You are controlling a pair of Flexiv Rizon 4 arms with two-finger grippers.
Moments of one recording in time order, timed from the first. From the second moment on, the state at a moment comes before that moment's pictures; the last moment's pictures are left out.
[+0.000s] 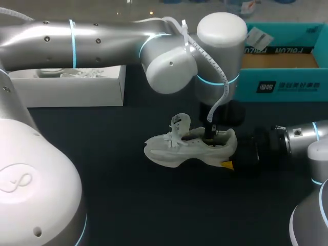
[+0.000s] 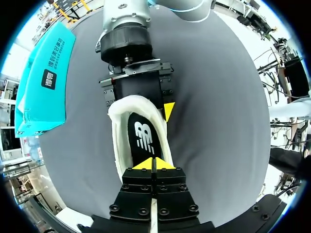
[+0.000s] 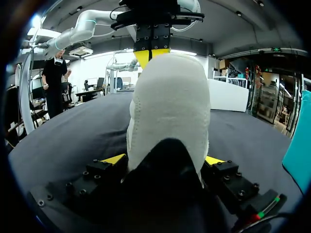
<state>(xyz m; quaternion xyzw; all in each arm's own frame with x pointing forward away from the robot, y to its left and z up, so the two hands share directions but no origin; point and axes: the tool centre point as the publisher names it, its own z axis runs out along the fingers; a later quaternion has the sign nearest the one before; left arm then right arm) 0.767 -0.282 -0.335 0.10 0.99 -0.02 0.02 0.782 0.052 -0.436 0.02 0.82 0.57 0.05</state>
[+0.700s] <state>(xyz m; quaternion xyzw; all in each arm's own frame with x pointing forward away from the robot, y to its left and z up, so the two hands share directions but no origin) 0.763 -0.266 -0.380 0.12 0.99 0.00 0.02 0.782 0.052 -0.436 0.02 0.82 0.57 0.05</state>
